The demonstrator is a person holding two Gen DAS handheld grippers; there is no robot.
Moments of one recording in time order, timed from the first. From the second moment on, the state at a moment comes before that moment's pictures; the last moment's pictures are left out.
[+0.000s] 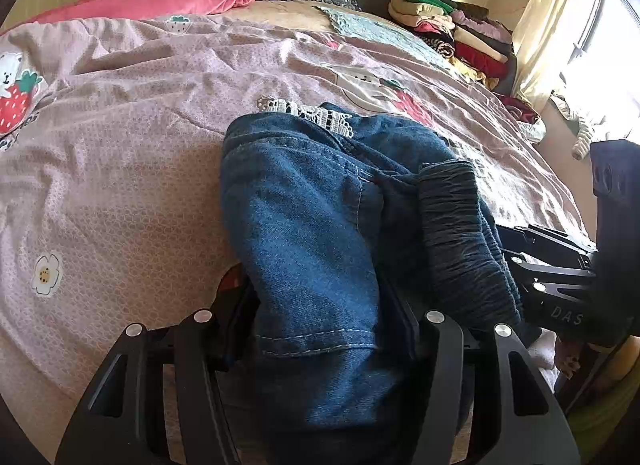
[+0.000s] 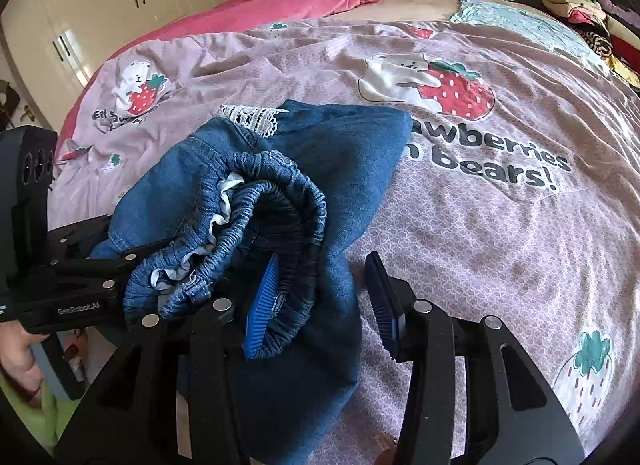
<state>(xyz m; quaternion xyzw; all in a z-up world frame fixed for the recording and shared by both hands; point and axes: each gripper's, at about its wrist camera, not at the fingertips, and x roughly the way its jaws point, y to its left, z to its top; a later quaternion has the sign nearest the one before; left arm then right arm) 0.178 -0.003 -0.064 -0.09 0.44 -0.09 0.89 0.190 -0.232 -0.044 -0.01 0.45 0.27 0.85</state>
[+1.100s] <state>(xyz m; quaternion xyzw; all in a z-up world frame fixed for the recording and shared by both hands) 0.149 0.012 -0.036 -0.10 0.42 -0.07 0.90 0.167 -0.253 -0.007 -0.01 0.40 0.24 0.89</state>
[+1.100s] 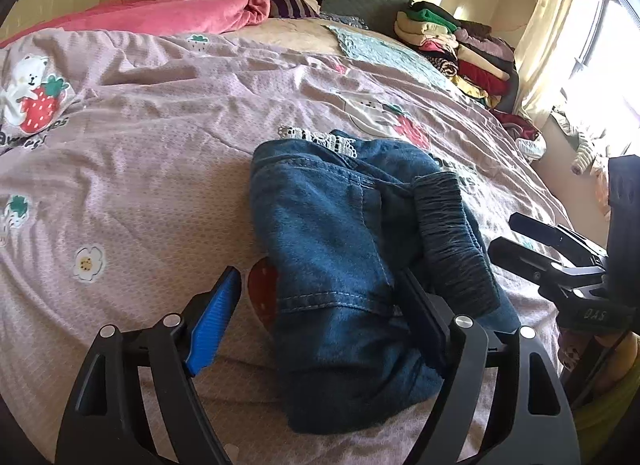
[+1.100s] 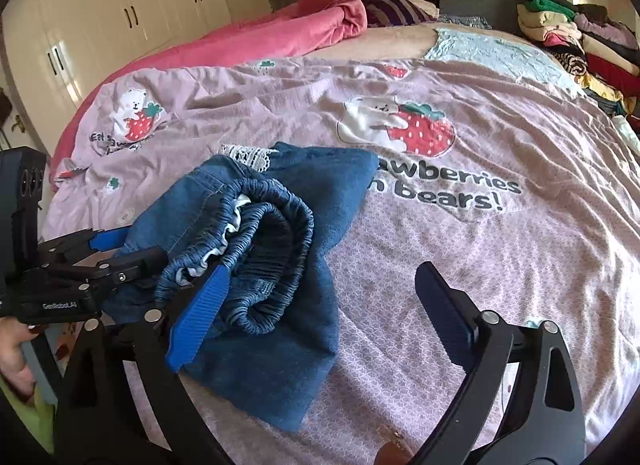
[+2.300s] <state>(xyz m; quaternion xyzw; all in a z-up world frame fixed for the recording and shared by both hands) 0.090 0.007 0.033 -0.07 0.35 -0.05 0.93 0.112 -0.269 0.061 -0.02 0.31 0.25 0.92</state>
